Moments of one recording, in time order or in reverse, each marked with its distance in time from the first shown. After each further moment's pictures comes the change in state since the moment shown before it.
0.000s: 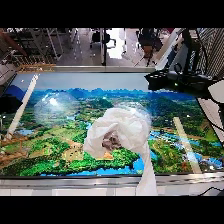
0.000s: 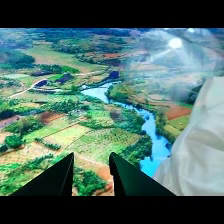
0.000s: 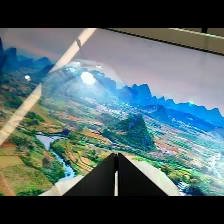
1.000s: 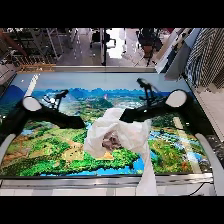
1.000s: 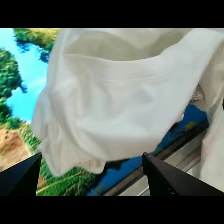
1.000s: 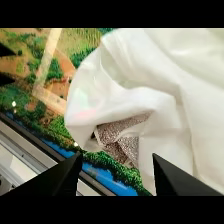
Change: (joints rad) left arm -0.342 -0.435 -0.162 -0.343 0.034 0.190; right arm 0.106 -0.169 -0.182 0.104 0.332 0.196
